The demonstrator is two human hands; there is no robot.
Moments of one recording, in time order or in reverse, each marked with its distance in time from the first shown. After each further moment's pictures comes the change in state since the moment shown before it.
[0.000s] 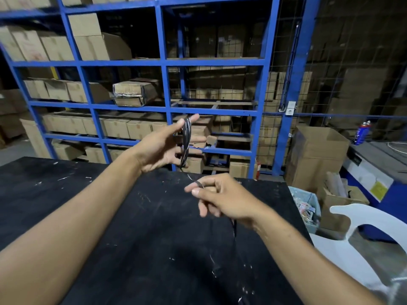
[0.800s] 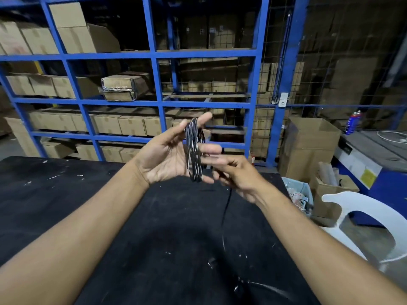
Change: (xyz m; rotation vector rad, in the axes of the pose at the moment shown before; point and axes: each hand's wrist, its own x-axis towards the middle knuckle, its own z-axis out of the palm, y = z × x) left_hand 0.004 -0.031 0.031 -0.474 -0.552 -0.035; right_hand 0.027 0.040 -0.052 0.323 0.180 -0.106
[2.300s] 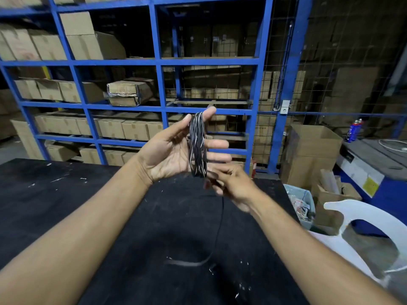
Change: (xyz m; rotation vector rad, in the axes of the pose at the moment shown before) left_hand -0.001 0.018 0.020 -0.016 -0.010 0.057; right_hand -0.003 0.000 0.027 0.044 0.041 0.042
